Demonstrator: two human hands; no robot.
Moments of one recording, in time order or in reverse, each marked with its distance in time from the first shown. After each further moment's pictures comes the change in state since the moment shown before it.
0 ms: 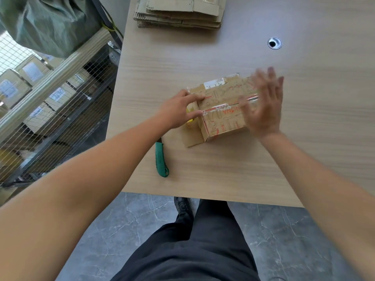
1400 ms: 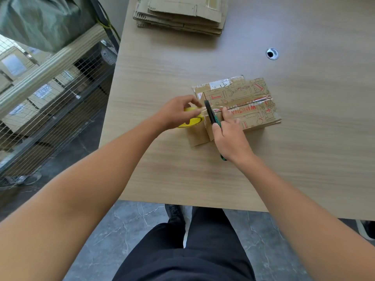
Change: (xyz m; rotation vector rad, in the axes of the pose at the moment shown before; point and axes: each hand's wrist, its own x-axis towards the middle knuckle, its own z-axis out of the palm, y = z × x) left_hand 0.008 -0.022 0.002 -0.547 -0.041 -0.025; right_hand -0.026 -0.088 0.021 0.097 -0.704 0.444
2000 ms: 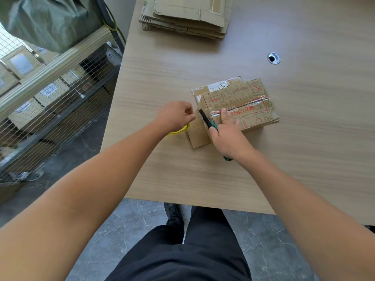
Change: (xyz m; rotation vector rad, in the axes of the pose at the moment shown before) left_hand -0.010 0.011 0.001 0.494 0.087 -0.111; right_hand 0.014 -0.004 -0.006 -0.295 -0.190 -0.013
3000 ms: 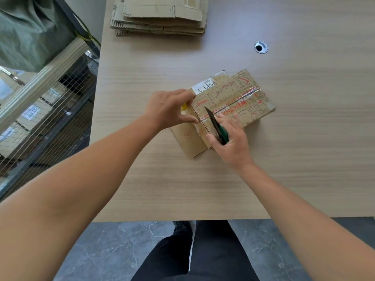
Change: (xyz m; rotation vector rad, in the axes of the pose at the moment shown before) left_hand 0.051 0.004 -0.006 0.271 0.276 0.606; right_hand 0.012 0.059 0.042 0.393 0.703 -0.298
